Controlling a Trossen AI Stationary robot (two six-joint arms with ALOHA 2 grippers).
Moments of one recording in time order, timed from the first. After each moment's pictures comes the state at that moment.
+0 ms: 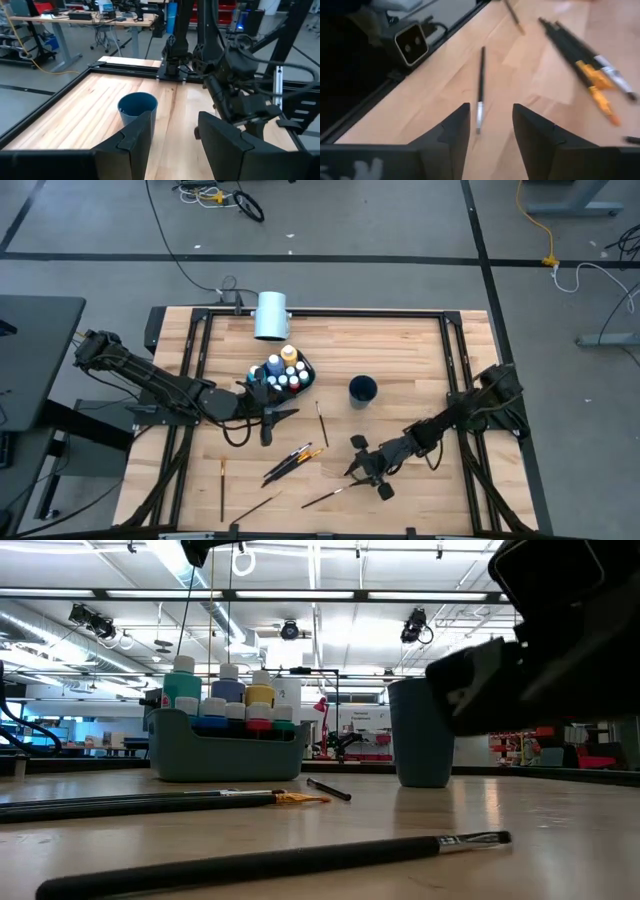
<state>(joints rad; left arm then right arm) -0.40 1.15 0.80 0.12 -0.59 -0.18 0.51 1.86 0.60 0.85 0.01 0.06</state>
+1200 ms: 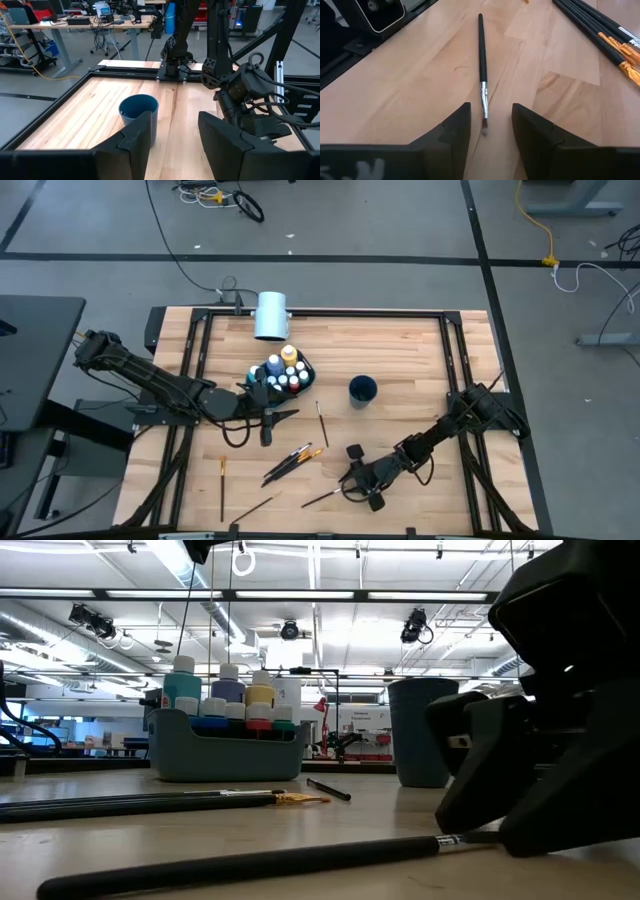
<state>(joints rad) -0.40 1.15 0.80 0.13 -0.59 -0.13 0.58 2.07 0.71 0.86 0.17 0.07</state>
